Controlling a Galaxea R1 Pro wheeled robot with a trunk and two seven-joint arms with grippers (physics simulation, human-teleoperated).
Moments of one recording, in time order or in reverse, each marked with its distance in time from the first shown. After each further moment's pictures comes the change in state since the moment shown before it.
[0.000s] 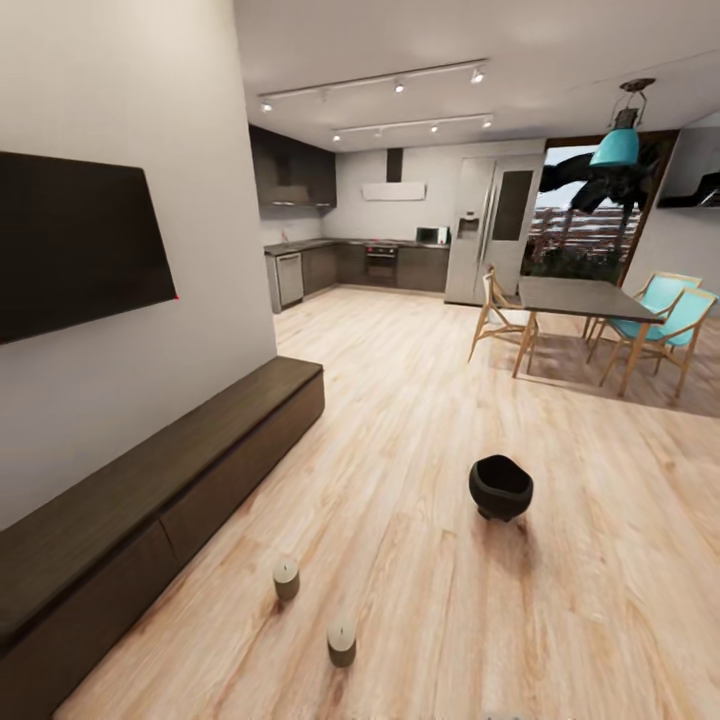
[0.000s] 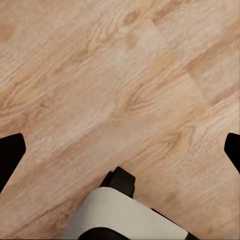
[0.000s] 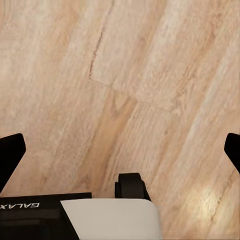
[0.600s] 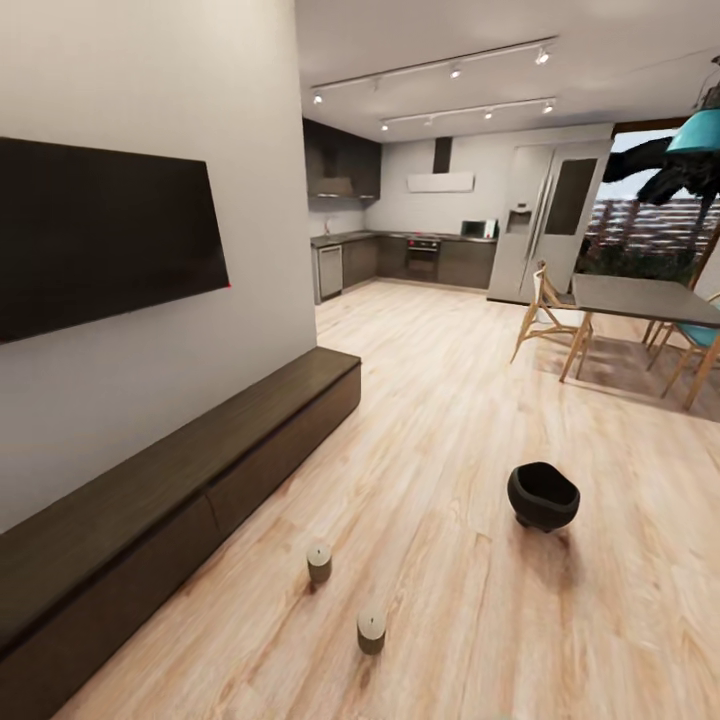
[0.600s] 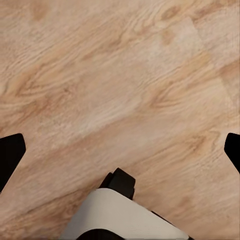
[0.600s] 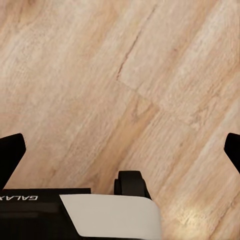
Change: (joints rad) left arm 0.000 -0.007 -0.002 0.027 0.006 -0.067 0.000; right arm 0.004 0.006 0.052 0.025 -0.001 -0.039 0.000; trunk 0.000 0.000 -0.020
